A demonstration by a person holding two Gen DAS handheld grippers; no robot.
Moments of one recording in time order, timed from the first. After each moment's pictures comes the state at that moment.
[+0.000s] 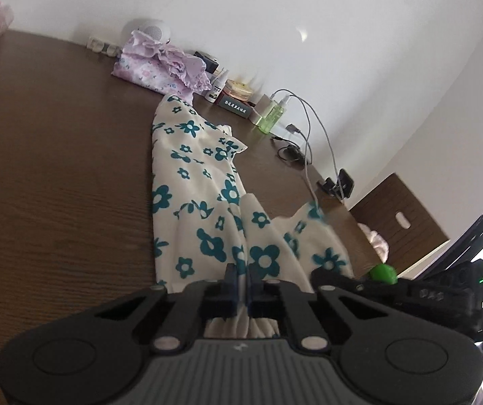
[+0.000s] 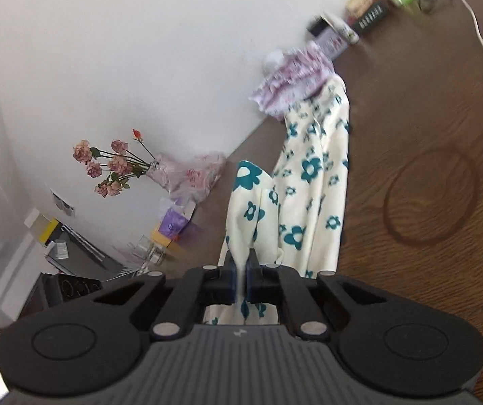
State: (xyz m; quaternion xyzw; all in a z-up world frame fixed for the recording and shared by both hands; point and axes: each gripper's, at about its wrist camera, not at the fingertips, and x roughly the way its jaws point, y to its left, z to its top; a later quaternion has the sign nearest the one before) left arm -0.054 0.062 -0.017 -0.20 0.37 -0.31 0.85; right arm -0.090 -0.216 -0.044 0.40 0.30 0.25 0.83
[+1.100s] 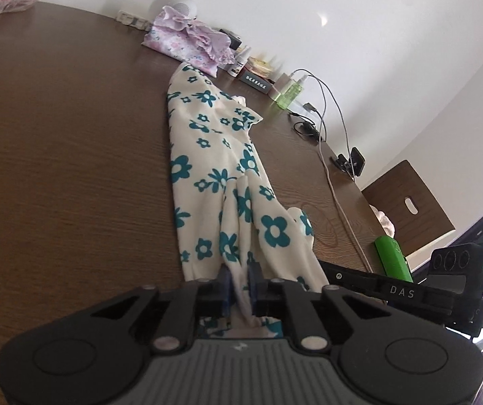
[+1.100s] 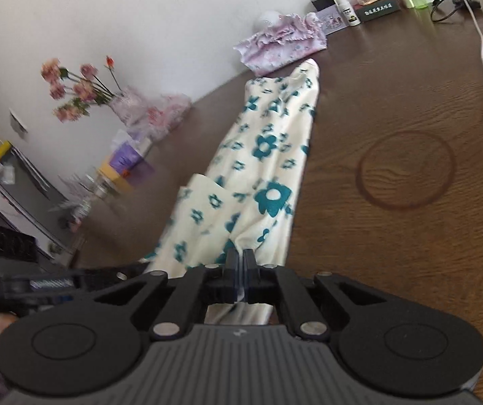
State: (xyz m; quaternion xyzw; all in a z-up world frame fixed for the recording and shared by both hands) left arm -0.106 0.075 -0.016 -0.18 0.40 -0.28 0.85; right arm -0.108 -0.190 -0.039 0.24 0.36 0.22 0.87
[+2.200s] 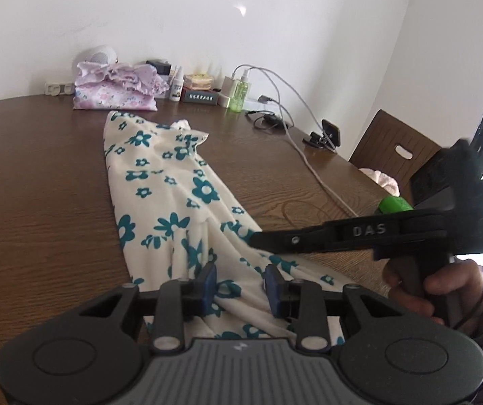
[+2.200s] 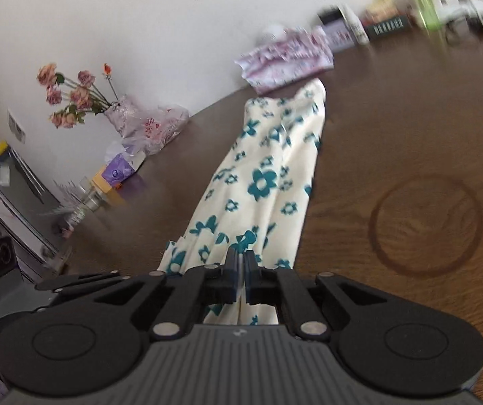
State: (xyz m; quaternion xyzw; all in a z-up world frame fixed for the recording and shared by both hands) left arm -0.100 0.027 -0.008 -0.02 0.33 -0.33 0.88; right arm -0.065 -0.185 -0.040 0.25 0.34 0.22 0.88
